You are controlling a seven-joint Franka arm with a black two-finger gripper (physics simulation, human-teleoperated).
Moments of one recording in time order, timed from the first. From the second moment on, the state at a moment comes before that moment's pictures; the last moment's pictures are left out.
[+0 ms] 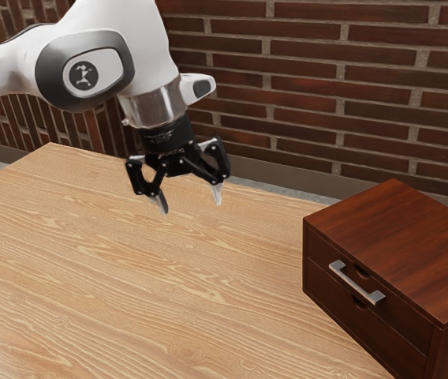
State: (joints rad) arm -0.72 -0.25 0.27 -1.93 -0.08 1.77 -0.90
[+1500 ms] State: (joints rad) arm -0.77 0.08 0.02 -2.19 -0.32 2.89 -1.35
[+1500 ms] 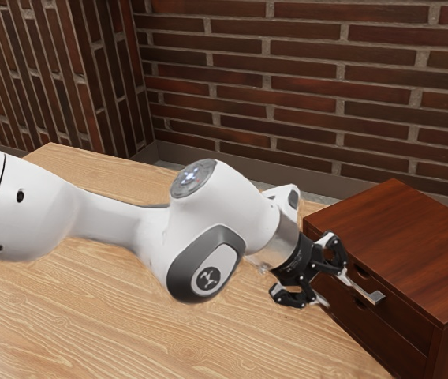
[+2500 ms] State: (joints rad) arm -0.72 0.30 0.06 -2.01 -0.32 2.90 -1.35
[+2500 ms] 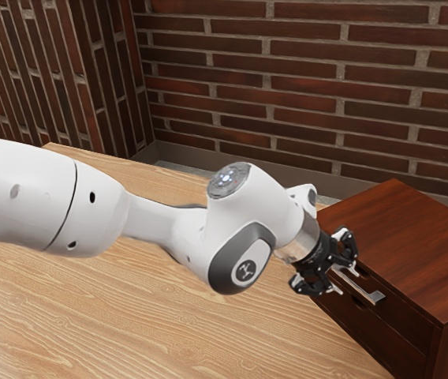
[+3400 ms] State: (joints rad) arm -0.72 0.38 0.06 -1.96 -0.32 2.90 -1.35
